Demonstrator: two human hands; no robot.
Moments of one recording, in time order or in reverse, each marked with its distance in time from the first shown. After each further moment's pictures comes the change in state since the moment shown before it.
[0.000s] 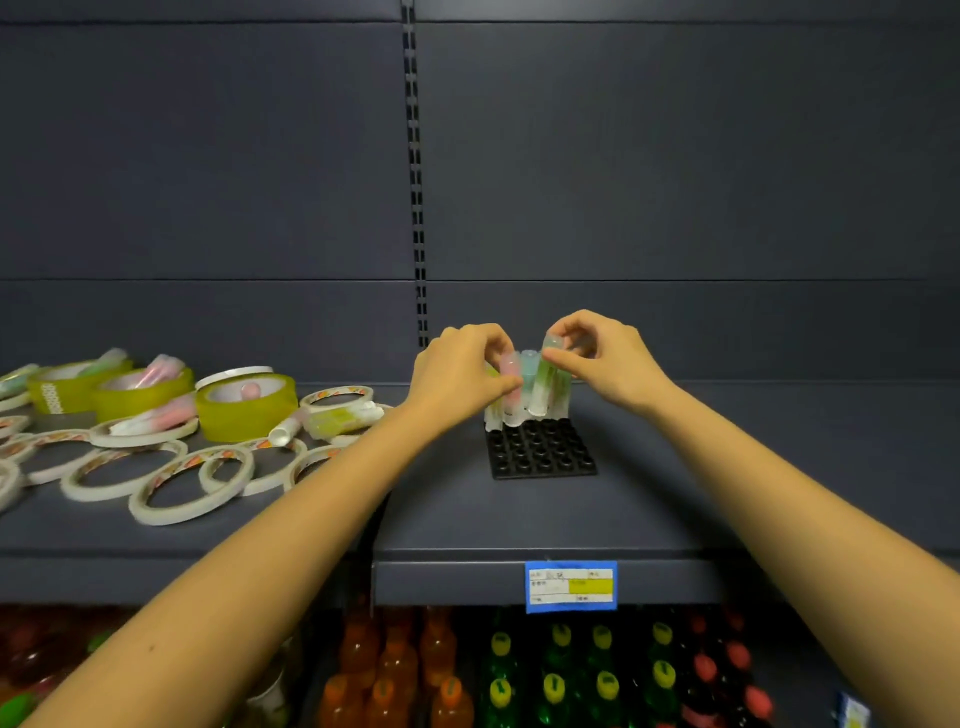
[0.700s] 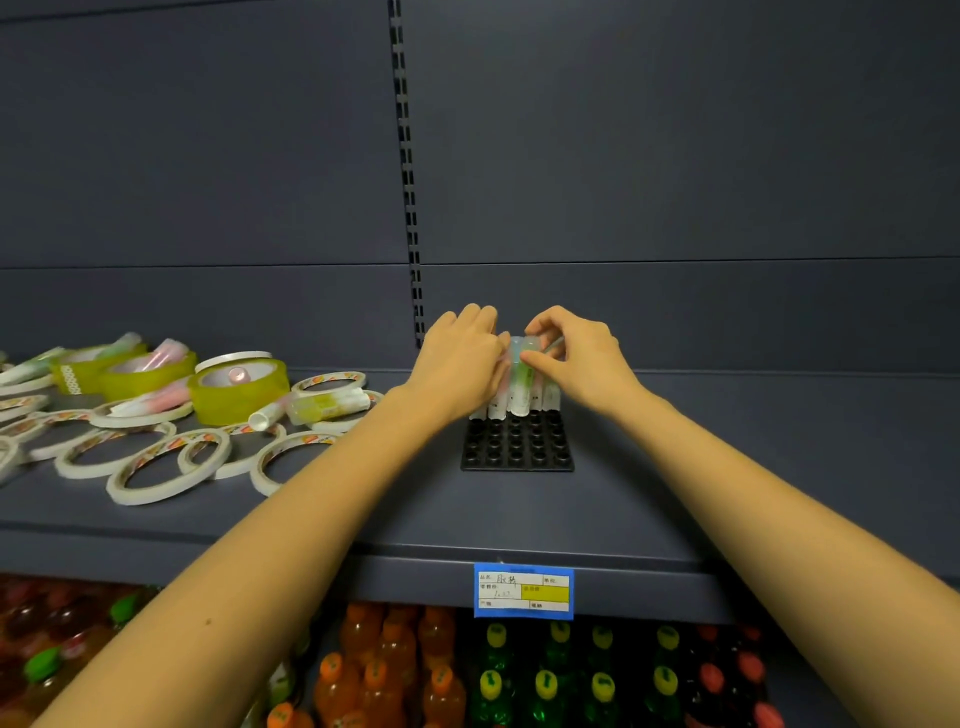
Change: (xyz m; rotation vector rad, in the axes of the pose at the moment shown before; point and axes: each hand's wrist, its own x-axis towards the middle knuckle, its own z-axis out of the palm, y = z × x) left_hand 0.025 0.005 0.037 0.765 -0.034 0.266; right_hand 0.012 0.030 0.014 -0.066 -0.059 -0.065
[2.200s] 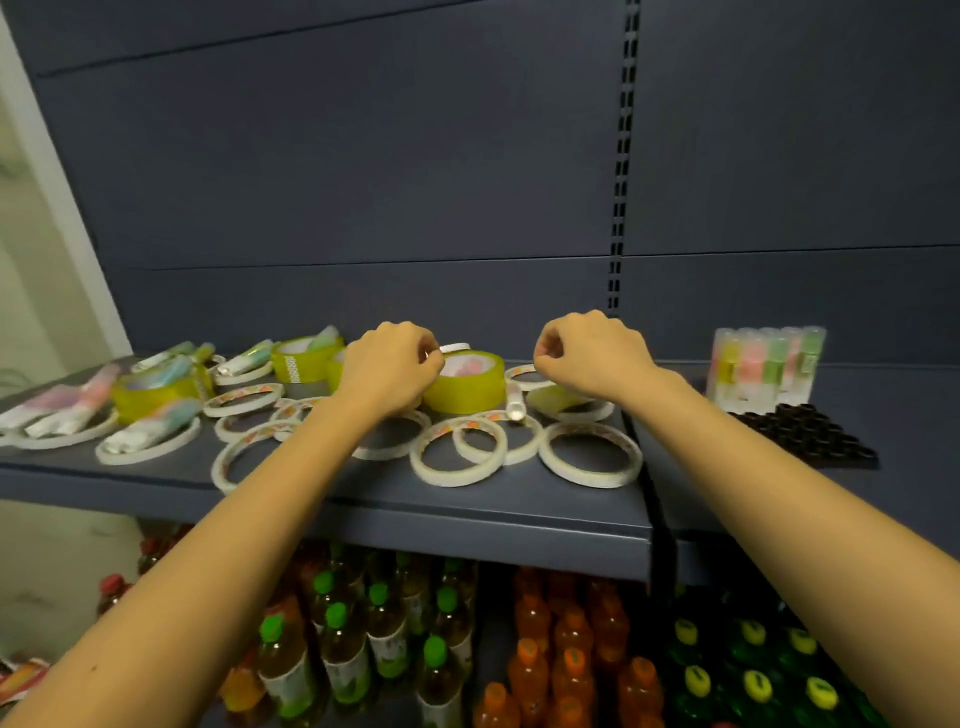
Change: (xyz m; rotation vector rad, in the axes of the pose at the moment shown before) left_hand -0.165 -0.254 -0.011 -0.294 -0.043 -0.468; right_hand 0.032 -0.201 0.152 -0.405 -0.208 0.027
